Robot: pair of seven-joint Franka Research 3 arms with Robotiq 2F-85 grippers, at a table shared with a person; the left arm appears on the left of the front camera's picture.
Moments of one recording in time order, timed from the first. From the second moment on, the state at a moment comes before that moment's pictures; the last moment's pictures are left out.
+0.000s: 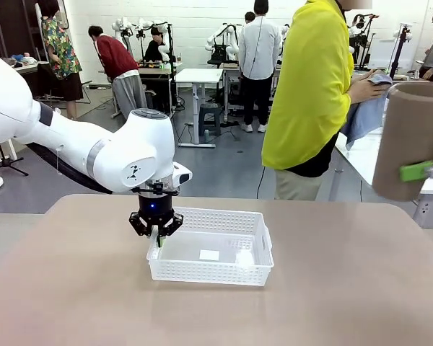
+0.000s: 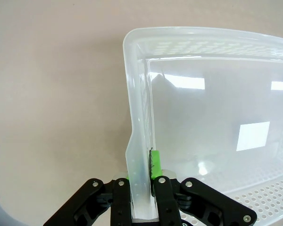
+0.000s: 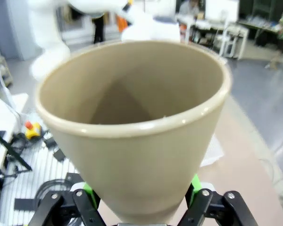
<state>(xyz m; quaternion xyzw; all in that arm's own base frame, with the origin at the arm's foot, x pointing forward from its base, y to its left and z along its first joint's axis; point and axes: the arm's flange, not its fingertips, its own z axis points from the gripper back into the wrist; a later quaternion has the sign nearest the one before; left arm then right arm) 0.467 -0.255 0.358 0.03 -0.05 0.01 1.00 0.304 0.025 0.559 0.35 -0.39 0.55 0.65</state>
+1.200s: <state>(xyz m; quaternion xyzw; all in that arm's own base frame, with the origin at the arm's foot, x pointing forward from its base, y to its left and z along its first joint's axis) 0.467 -0.256 0.358 0.03 -0.05 0.01 1.00 0.410 0.314 0.466 0.04 -0.07 0.73 0.68</state>
